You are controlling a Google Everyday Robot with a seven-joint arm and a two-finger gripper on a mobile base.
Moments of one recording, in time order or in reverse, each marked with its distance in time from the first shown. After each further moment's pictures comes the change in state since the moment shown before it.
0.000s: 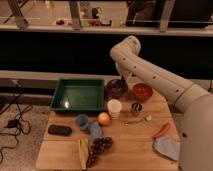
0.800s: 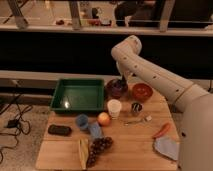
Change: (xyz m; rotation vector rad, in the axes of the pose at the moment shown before) arm 0.006 -0.001 0.002 0.002 0.001 0.011
